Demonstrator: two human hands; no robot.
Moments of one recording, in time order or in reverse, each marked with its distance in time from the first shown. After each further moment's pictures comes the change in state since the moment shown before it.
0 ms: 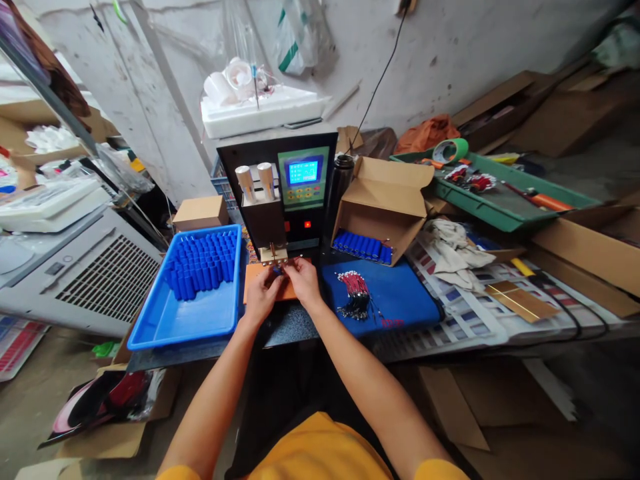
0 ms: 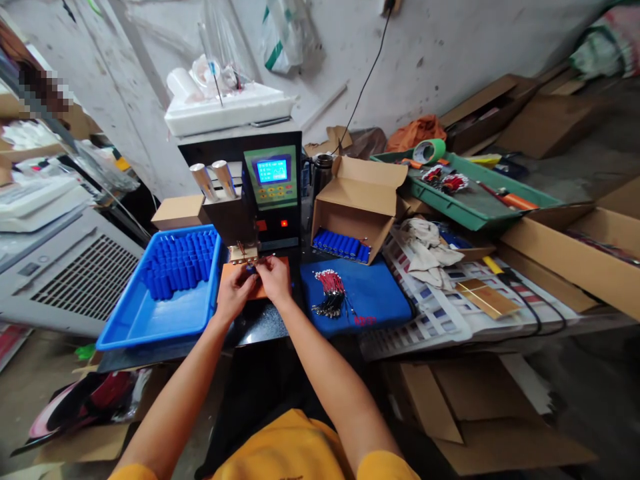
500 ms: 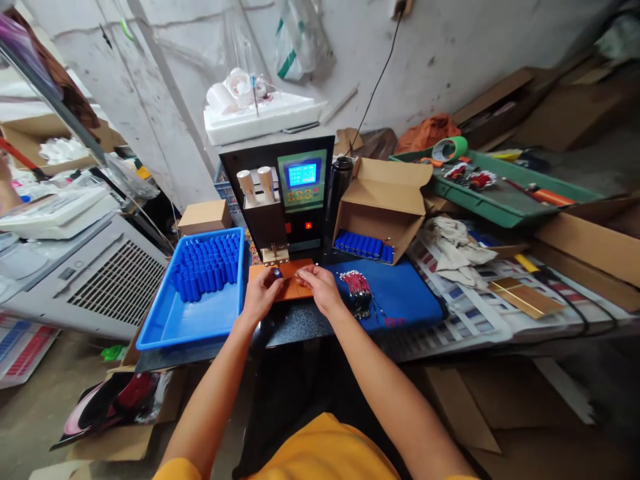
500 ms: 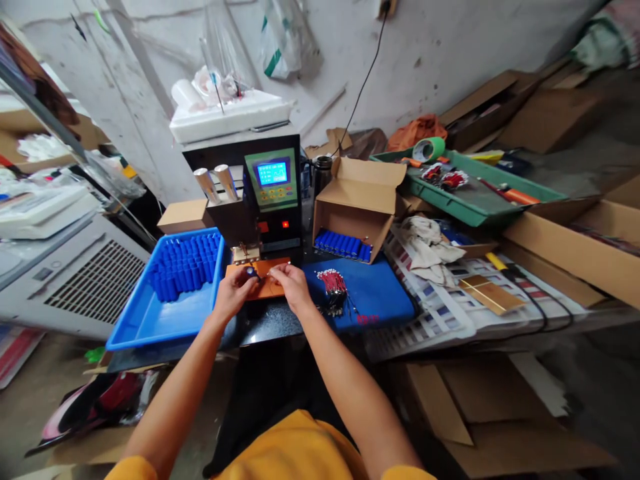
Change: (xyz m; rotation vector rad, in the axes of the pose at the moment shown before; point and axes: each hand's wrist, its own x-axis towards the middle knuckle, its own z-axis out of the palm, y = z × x) left_hand 0.002 0.006 -0.011 0.018 -0.035 -0.072; right_hand -0.023 -0.024 -0.031 0.213 -0.011 0.185
